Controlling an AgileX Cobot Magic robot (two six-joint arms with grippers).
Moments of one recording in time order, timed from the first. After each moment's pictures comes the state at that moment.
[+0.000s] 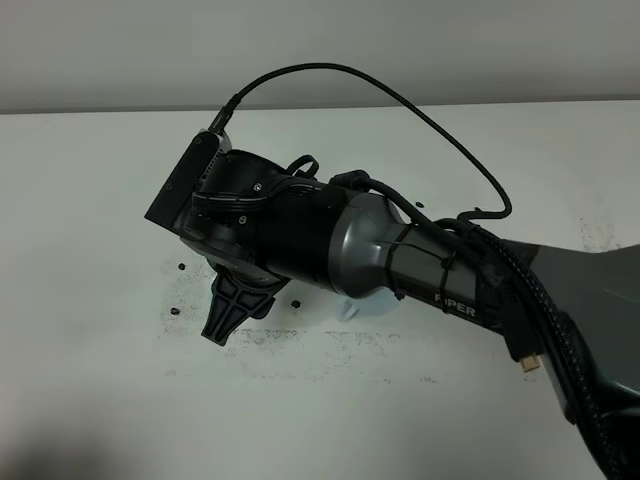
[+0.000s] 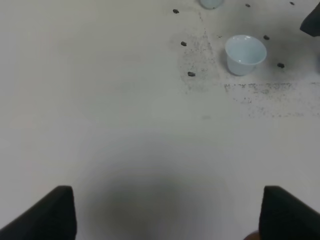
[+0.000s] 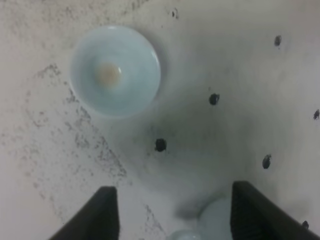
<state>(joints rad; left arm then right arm) 0.00 0.00 -0.46 -0.12 1.06 0.11 0.90 2.14 -1.78 -0.42 1.04 0.12</state>
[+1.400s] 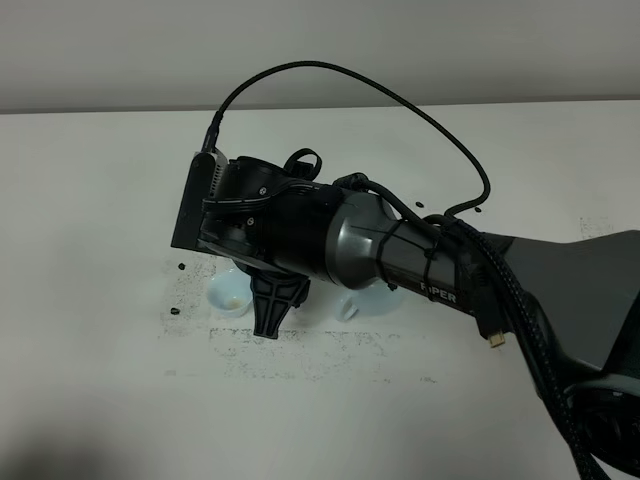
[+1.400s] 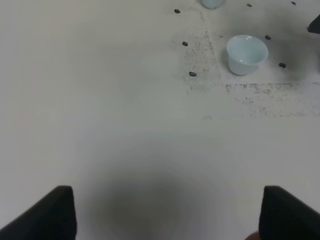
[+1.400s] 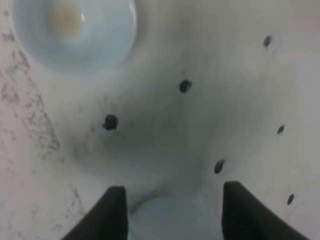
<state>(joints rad) 0.00 0.00 -0.46 -0.12 1.06 0.11 0.85 2.20 -1.78 -0.50 1.06 -0.14</state>
